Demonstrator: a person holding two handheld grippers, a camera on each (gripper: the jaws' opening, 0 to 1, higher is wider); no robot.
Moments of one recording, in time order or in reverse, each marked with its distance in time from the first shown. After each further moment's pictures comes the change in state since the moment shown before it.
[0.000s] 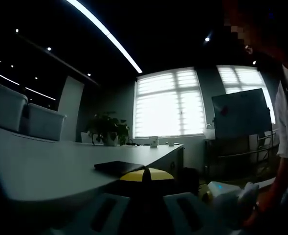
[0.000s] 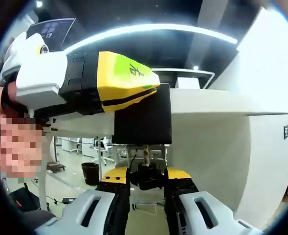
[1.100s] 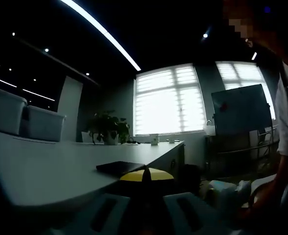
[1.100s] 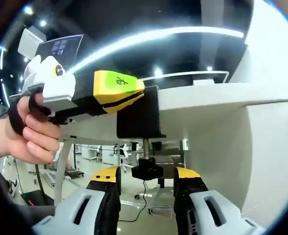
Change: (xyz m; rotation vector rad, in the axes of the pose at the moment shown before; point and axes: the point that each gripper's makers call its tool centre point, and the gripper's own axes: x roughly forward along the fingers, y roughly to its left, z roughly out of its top) left arm -0.003 0.000 -0.001 0.025 0.023 0.002; right arm -0.028 -0.020 -0.006 0.021 -0.043 0.109
